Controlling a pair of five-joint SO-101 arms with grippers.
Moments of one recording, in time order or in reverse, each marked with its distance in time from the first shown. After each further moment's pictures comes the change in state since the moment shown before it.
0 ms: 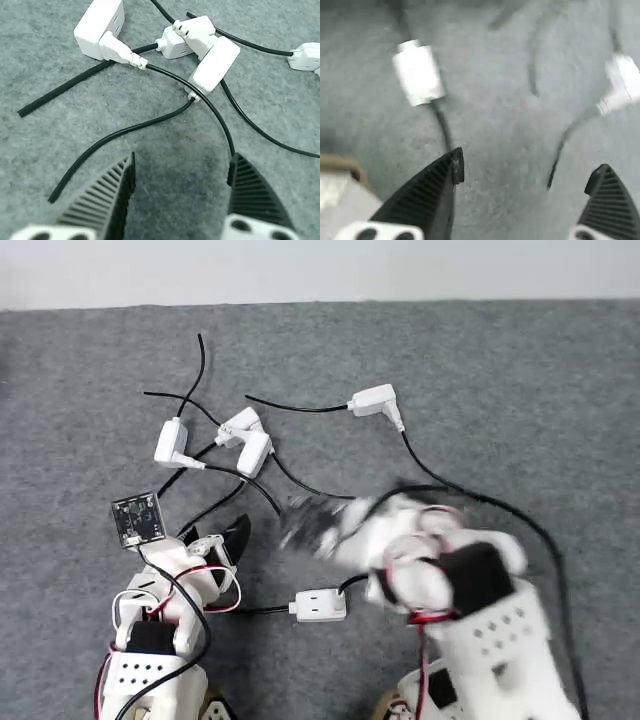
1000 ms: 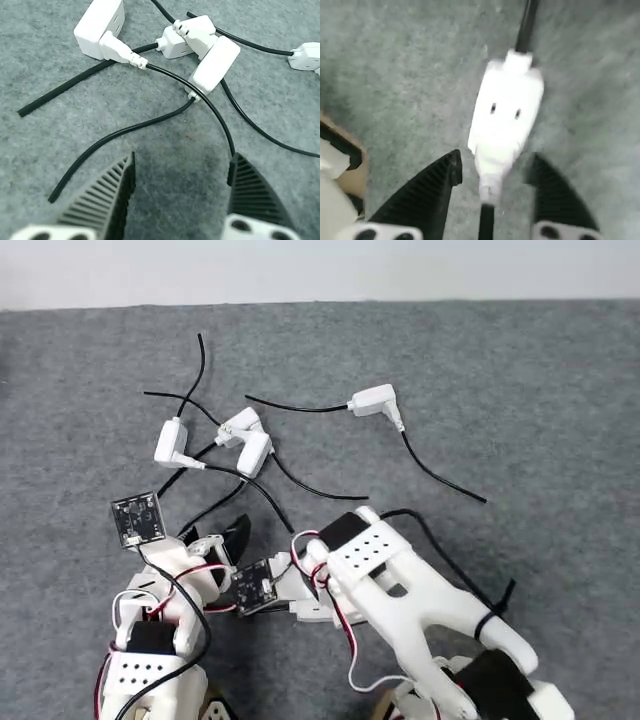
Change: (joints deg) left arm 0.0 0.0 0.0 0.0 0.0; right arm -15.9 35.7 15.9 -19.9 20.9
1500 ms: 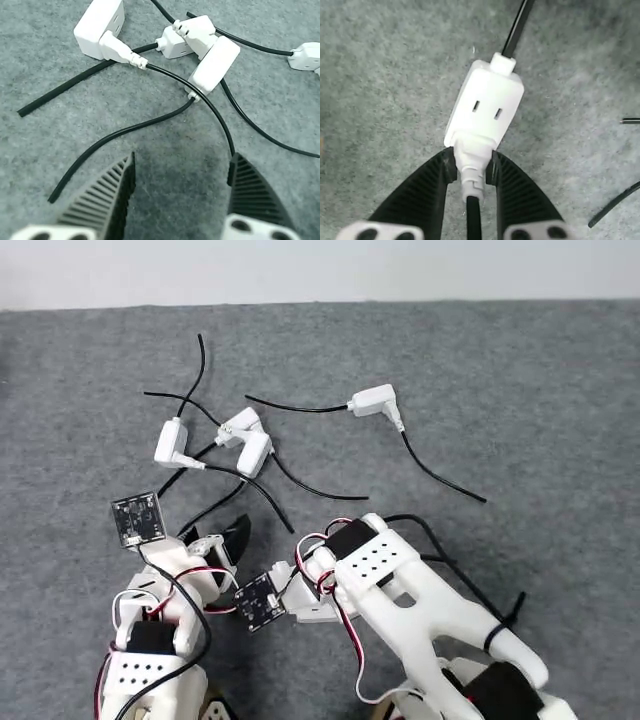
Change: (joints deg) left arm 0.0 0.0 0.0 0.0 0.0; right arm 0.4 -2.2 5.7 -7.9 12.0
